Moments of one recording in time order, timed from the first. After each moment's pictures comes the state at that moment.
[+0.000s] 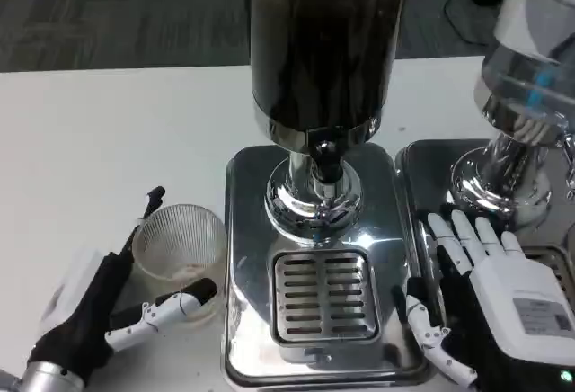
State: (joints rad) left arm -0.08 0.44 -0.10 0.91 0.32 -0.91 0.16; right arm 0.42 -0.28 0.29 -0.31 -1.02 0.08 -0.20
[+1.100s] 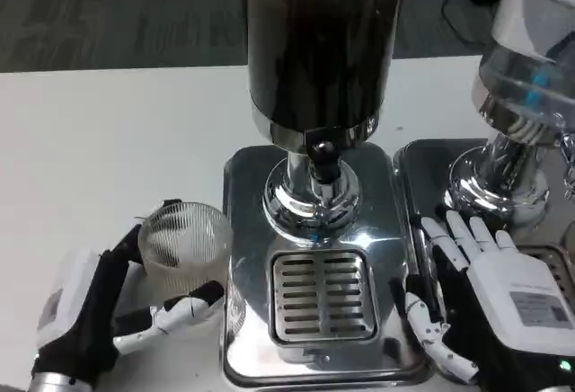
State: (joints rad) left arm -0.07 0.41 -0.11 0.92 0.49 -0.95 0.47; right arm 0.38 -0.32 0.28 -0.30 -0.98 0.08 -0.15
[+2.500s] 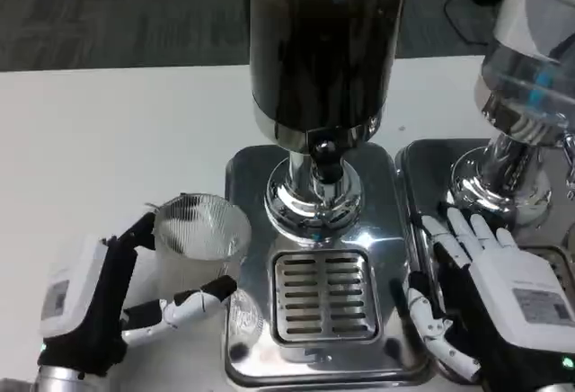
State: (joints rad) left arm -0.07 0.43 -0.16 0.85 0.64 -0.94 0.68; right arm 0.38 -0.32 0.28 -0.31 -0.96 0.09 -0.14
